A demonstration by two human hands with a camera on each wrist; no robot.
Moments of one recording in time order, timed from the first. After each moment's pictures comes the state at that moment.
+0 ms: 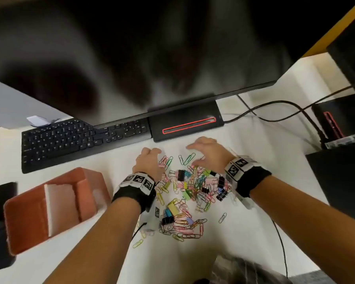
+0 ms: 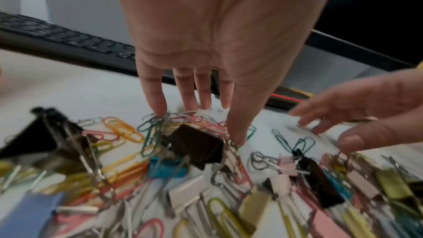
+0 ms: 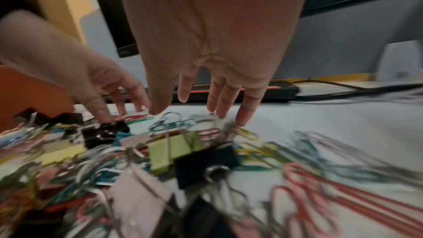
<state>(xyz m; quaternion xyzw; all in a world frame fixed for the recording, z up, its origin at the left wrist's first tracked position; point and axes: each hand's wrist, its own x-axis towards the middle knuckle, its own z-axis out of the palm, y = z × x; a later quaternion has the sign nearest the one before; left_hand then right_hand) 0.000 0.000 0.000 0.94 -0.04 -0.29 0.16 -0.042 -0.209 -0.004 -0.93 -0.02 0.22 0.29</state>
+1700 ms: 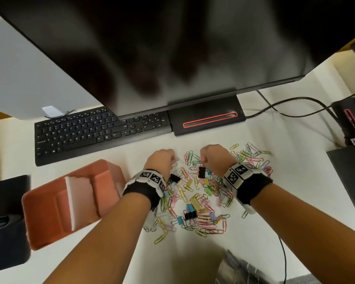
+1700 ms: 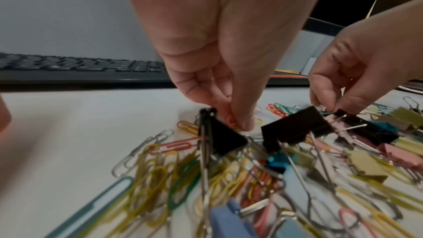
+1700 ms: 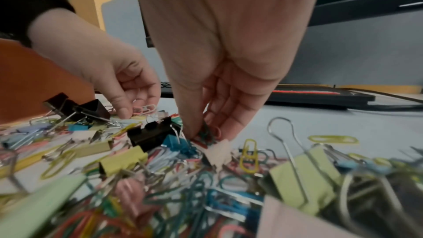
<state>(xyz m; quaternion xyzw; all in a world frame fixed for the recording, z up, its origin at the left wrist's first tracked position) 0.015 0.043 -0.017 0.92 -0.21 -0.31 0.08 -0.036 -0.136 -0.013 -0.95 0.03 0.27 0.17</state>
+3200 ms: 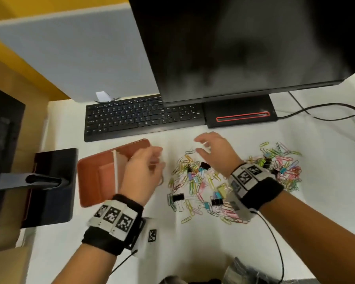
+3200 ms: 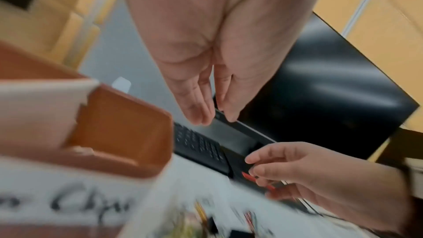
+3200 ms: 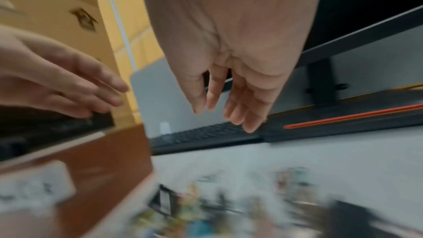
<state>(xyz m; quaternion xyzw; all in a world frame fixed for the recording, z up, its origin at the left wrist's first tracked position) -0.061 0.167 0.085 0.93 -0.05 -0.10 0.35 -0.046 -0.042 0.043 -0.91 0.04 0.14 0.39</state>
